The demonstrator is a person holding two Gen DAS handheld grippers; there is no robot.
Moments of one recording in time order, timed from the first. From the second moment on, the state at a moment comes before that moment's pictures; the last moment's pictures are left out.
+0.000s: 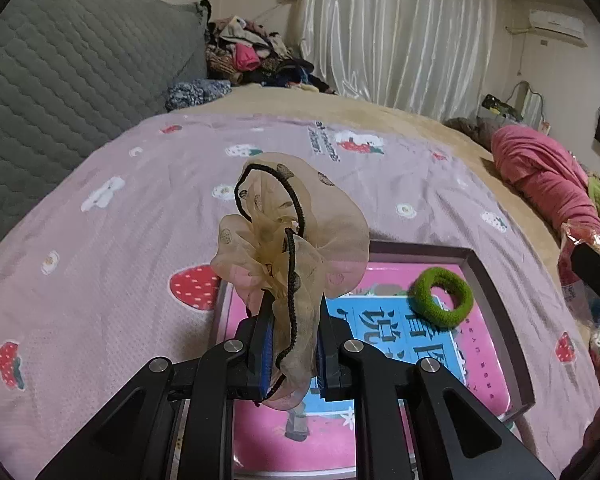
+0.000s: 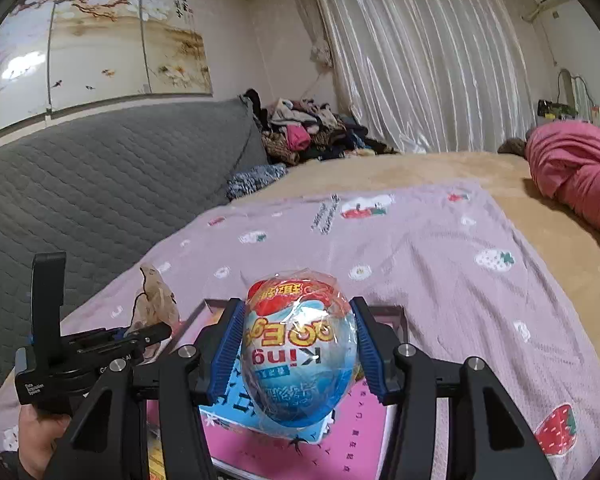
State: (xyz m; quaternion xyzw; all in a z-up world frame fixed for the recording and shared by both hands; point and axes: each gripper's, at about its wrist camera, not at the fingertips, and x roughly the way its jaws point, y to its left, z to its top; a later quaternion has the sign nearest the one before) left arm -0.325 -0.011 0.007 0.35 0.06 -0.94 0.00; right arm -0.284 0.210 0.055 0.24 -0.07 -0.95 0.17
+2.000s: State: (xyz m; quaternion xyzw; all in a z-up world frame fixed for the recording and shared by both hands) left arm -0.351 -0.011 -0.061 0.51 0.02 -0.86 0.01; right arm -0.339 0.188 -0.045 0.45 0.01 -0.88 0.11
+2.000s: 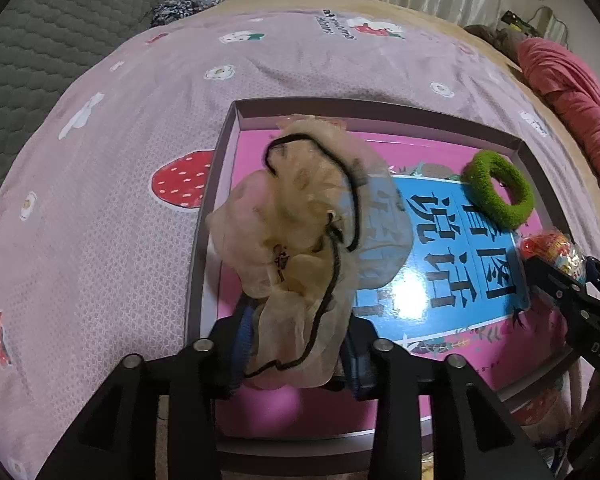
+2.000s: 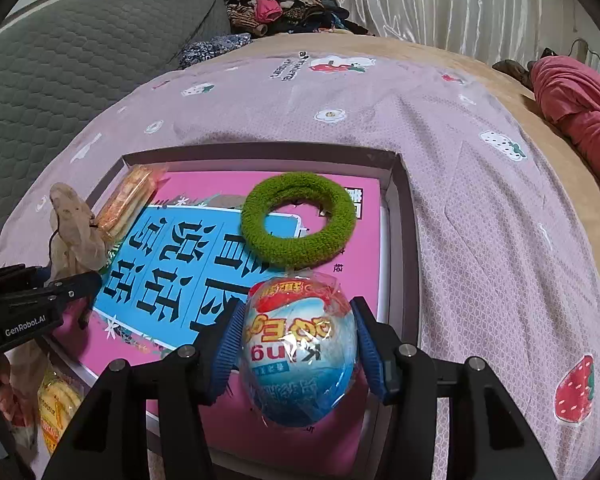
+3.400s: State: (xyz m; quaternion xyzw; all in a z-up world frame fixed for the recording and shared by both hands) left arm -0.318 -0.018 -0.008 0.47 0.02 -0.88 0.01; right arm -0.289 0.188 0.027 0.39 0.00 -0.91 0.12
